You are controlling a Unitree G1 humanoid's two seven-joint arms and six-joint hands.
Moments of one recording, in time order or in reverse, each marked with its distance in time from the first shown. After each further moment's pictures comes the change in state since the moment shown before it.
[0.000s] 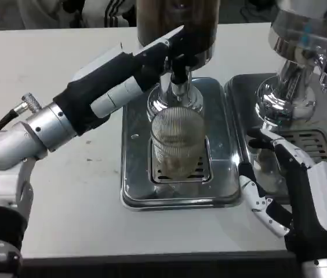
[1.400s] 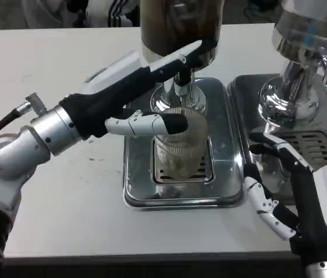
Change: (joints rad) left arm -0.008 0.105 -0.195 0.029 0.283 -0.309 0.362; right arm 0.014 -0.007 -0.017 0.008 0.099 -0.037 0.066
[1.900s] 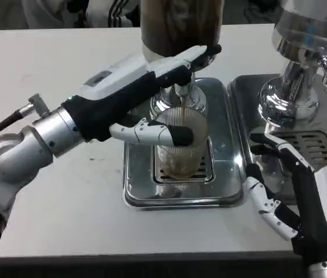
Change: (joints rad) left arm -0.003 0.039 -0.058 -0.019 0.138 -0.039 0.167; right arm -0.001 -0.011 -0.003 0.002 0.010 0.000 0.007
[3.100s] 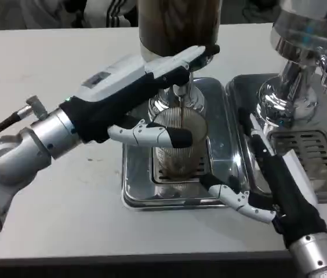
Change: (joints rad) left arm 0.015 0.025 -0.028 -0.030 -0.009 0.010 0.038; right arm -0.154 0.014 -0.011 0.101 0.282 -0.009 0.381
